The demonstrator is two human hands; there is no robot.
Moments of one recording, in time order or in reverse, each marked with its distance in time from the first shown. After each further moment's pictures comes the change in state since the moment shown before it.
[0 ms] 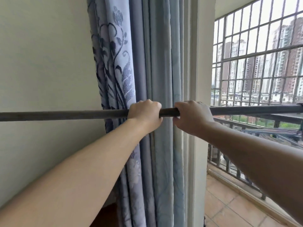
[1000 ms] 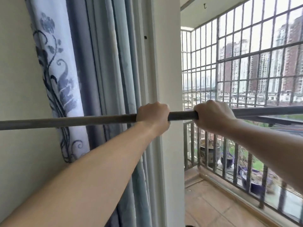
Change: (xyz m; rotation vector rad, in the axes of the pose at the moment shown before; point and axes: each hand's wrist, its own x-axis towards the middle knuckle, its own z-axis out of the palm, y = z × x) left_hand 0.089 0.168 0.027 0.003 -0.051 0.019; right_hand -0.021 0.220 -0.004 -0.169 -0.091 0.015
